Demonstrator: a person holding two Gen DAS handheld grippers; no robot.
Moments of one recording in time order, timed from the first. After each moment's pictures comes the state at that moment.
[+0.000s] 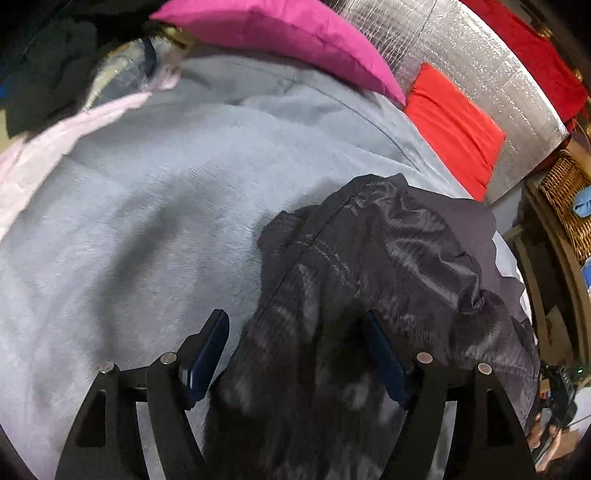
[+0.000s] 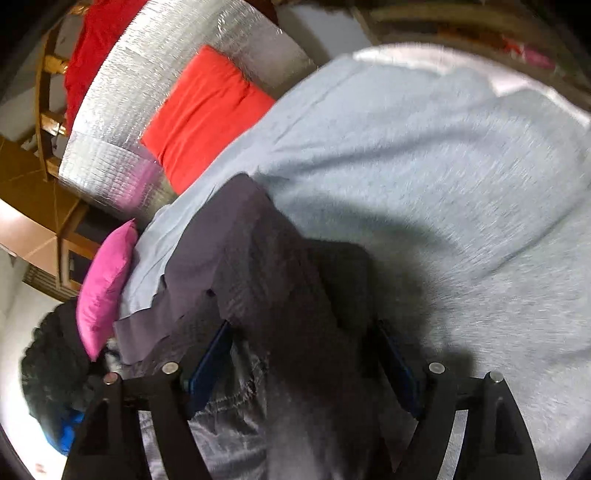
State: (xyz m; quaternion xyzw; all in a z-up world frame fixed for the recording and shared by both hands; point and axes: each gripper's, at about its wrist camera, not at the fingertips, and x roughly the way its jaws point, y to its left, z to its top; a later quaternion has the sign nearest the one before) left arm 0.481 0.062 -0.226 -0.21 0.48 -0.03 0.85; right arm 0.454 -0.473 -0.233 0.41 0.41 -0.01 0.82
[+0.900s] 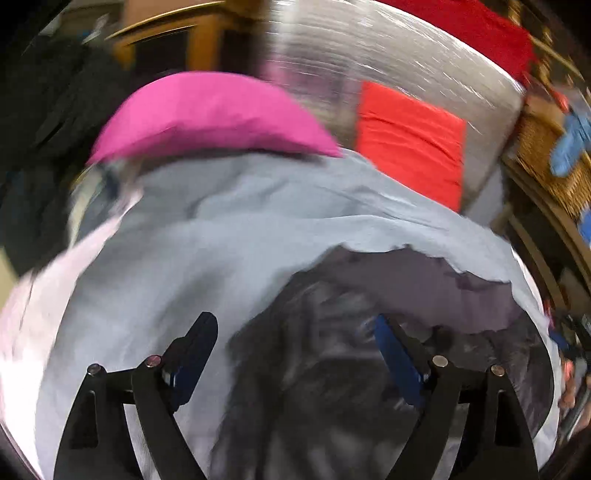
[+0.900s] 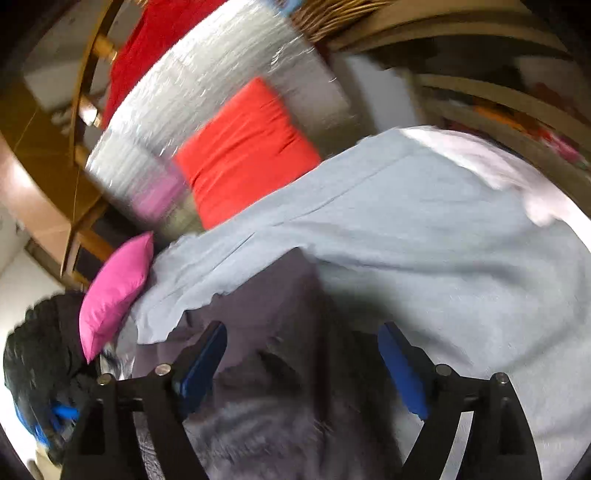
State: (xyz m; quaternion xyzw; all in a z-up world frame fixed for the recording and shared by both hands) left arm 0.516 0.003 -0.126 -0.06 0.41 -0.06 0.91; right arm 0.516 -0.447 -0.157 0.29 0.38 0.00 0.88
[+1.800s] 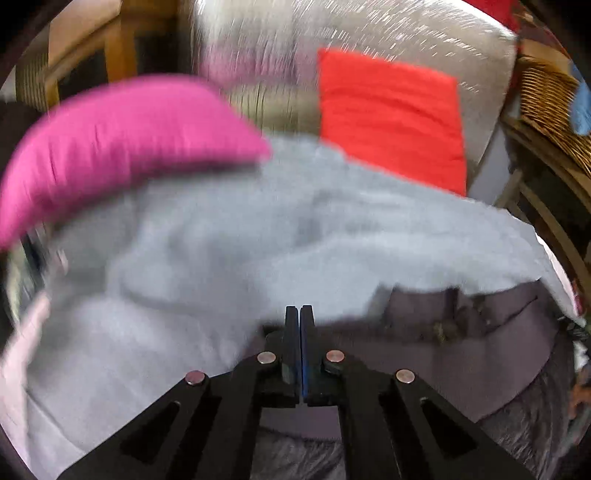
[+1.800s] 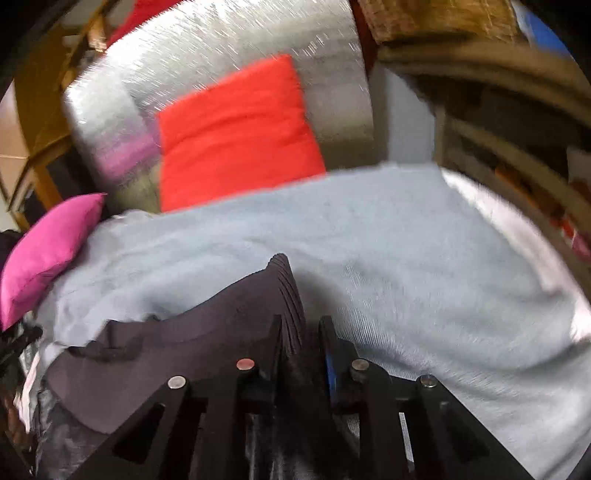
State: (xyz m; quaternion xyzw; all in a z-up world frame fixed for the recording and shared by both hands) left arm 0.641 -0.086 -0.179 -0.01 0.43 -0.07 0.90; right arm 0.631 -0.434 -0.213 0.17 0.39 -0.10 0.90
